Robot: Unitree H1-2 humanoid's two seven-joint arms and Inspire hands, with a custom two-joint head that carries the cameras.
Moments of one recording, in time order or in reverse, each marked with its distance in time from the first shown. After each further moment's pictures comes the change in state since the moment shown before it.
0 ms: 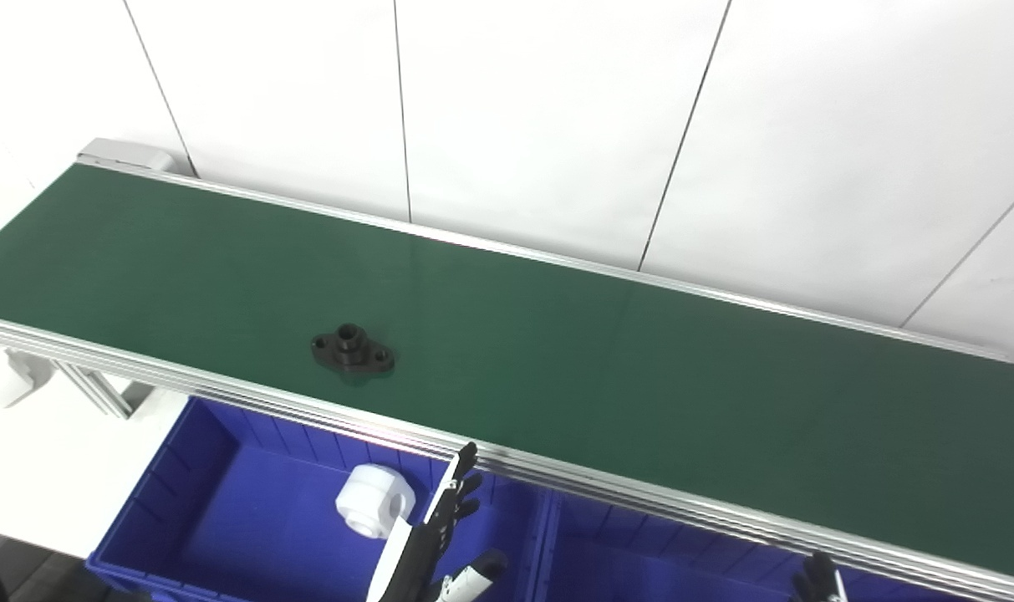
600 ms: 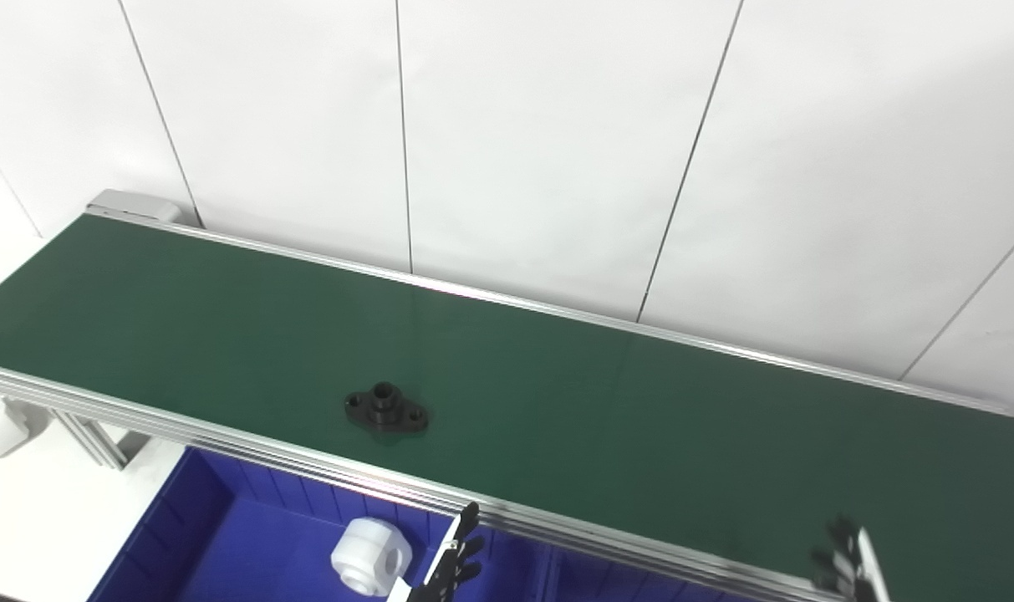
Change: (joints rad) left arm -0.012 0.021 -0.001 0.016 -0.024 -0.007 -0.014; right arm -0.105 -0.080 0.035 -0.326 -0.594 0.006 -0.277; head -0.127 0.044
